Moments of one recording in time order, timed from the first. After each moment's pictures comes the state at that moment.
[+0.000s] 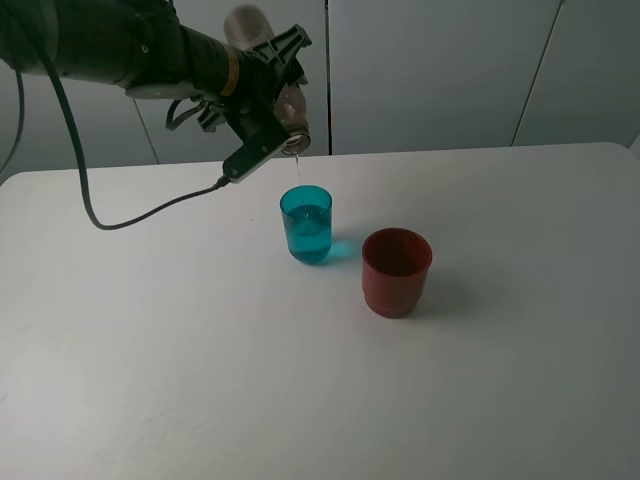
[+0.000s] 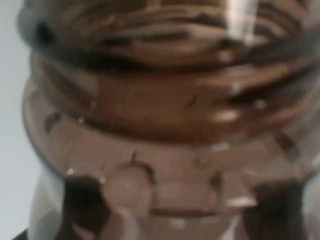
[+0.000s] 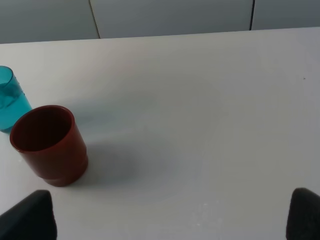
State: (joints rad) left arm -0.52 1.98 -1.41 1.17 0.06 1.12; right arm -0.04 0.00 -0.50 0.14 1.10 -0.05
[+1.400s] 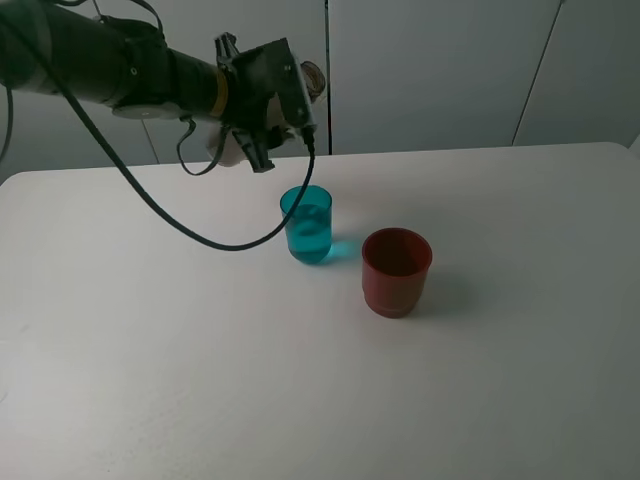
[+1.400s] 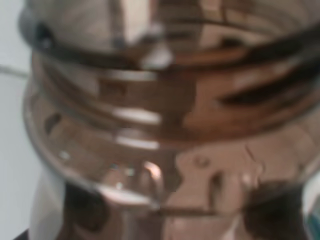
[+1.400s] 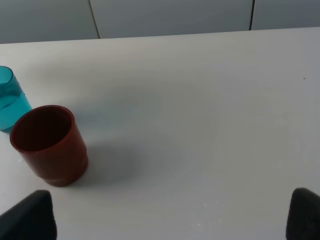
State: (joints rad) left arm -0.47 1.98 -1.34 1.17 -0.04 -0.29; right arm -0.04 0.00 -0.50 0.14 1.10 -0.05
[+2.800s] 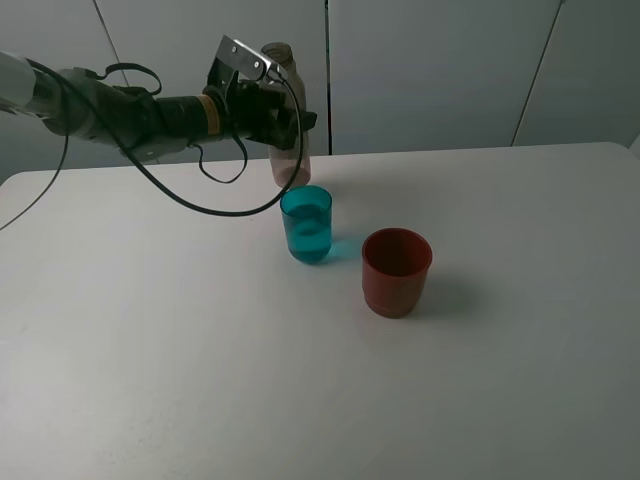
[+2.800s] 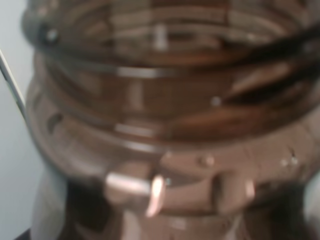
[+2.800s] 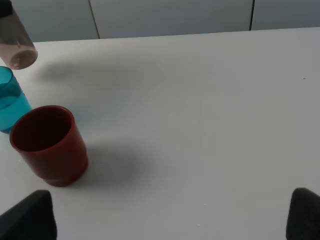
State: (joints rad) left arm -0.30 2.26 -1.46 0.93 -0.66 -0.57; right arm -0.04 0.00 -0.50 0.14 1.10 -0.05
